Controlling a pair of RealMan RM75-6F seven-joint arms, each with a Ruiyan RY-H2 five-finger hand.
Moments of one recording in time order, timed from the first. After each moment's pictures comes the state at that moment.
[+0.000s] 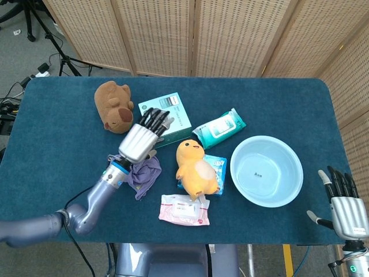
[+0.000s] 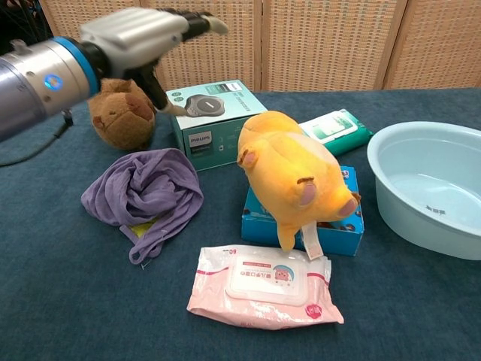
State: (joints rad) left arm -0.86 -1.54 -0.27 -1.48 1.25 1.07 0.54; right arm 0.04 -1.14 0.05 -1.61 -1.53 1.53 -0.11
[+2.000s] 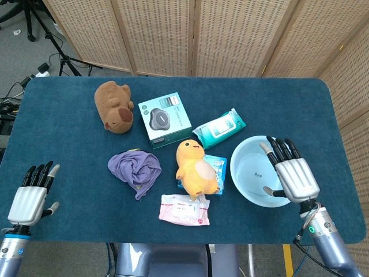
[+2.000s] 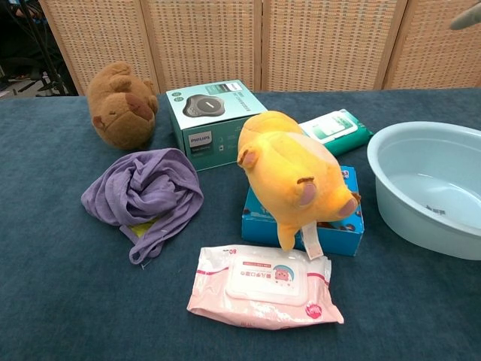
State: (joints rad) left arm -0.17 -1.26 0.04 -1.58 1.44 1.45 0.27; right arm 0.37 -0.96 0.23 -2.09 -1.26 1.15 -0.48
